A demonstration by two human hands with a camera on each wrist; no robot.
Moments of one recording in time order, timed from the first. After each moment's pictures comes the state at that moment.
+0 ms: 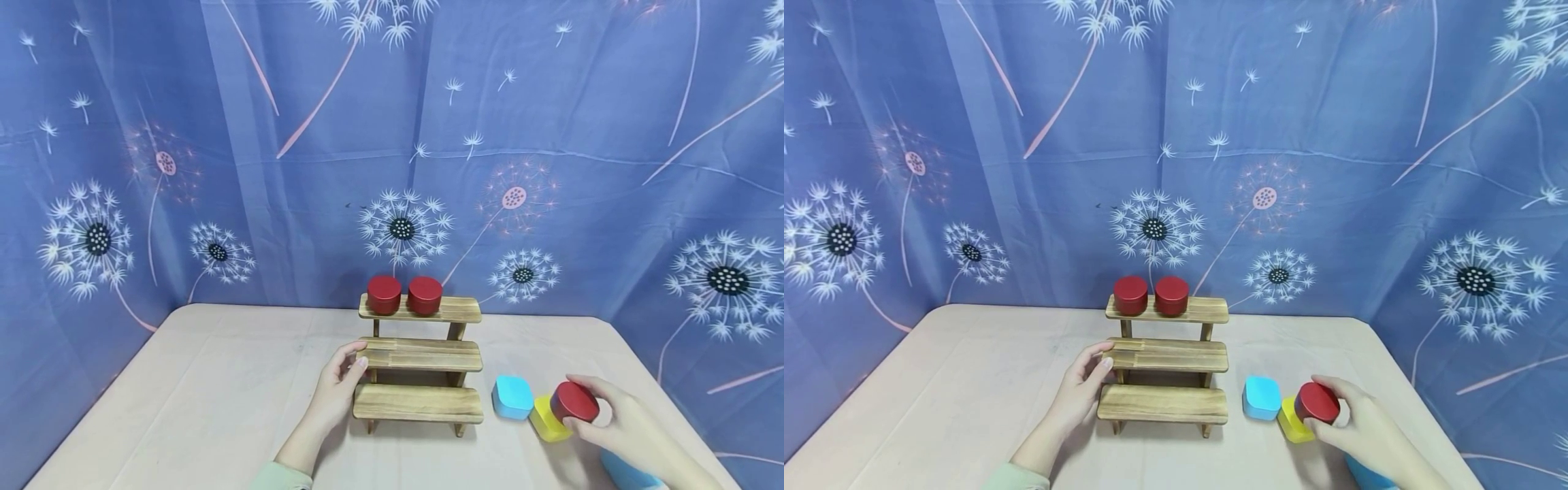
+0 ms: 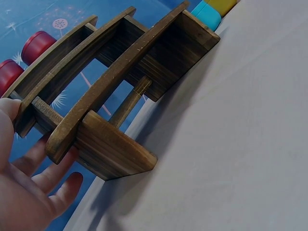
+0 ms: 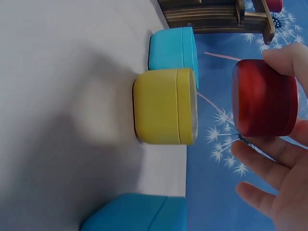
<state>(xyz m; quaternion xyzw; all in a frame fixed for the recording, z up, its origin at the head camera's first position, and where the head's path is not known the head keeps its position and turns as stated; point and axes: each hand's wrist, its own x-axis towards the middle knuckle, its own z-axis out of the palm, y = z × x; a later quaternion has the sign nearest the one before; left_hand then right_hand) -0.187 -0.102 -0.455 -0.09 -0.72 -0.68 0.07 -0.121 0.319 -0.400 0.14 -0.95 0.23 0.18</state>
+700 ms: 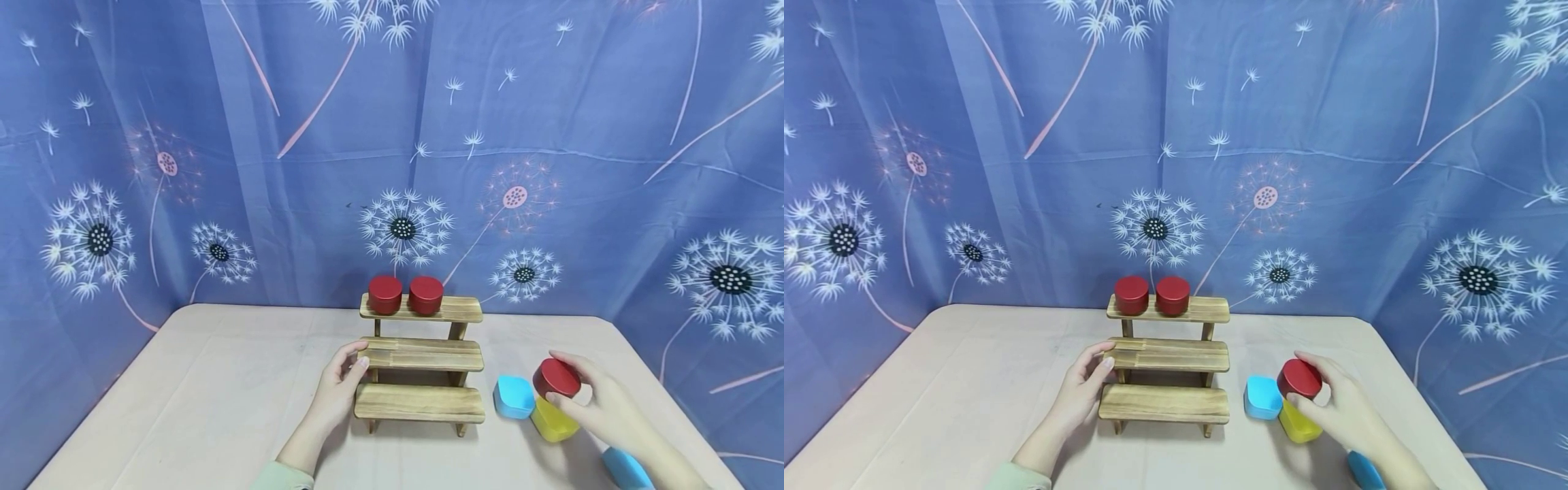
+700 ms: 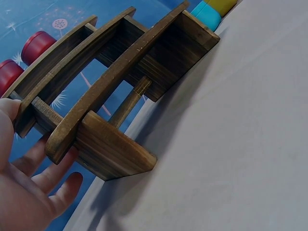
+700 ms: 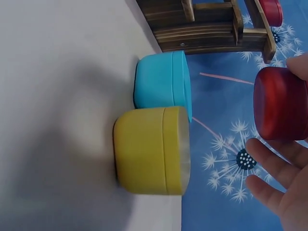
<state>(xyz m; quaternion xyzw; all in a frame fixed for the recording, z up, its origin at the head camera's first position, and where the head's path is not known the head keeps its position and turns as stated) -0.188 -0.103 -0.456 -0.08 -0.74 -0.67 0.08 -0.140 0.292 -0.395 0.17 -0.92 0.27 0.21</state>
